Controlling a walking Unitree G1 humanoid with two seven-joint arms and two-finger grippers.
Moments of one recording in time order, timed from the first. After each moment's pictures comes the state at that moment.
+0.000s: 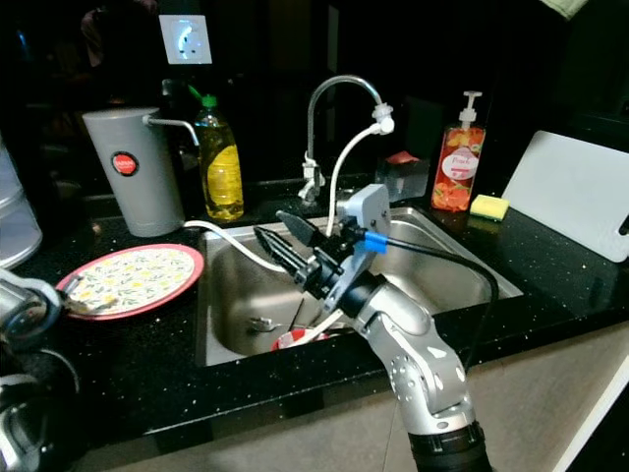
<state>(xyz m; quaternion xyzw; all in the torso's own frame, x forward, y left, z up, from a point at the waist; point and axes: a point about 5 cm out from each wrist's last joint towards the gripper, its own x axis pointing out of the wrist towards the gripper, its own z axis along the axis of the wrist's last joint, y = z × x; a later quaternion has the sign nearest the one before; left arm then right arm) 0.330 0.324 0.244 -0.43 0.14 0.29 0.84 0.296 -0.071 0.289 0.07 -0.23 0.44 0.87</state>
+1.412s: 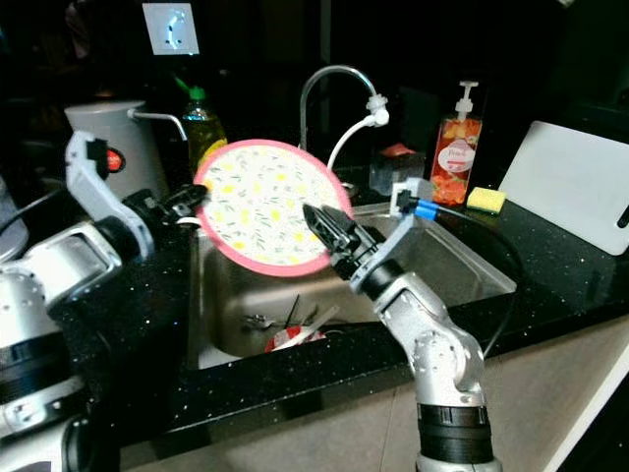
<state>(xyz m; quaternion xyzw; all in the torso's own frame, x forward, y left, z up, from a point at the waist) 0.323 0.181 0.329 -0.29 -0.03 -0.29 0.91 0.329 -0.104 0.280 0.31 -0.11 0.36 0.87</state>
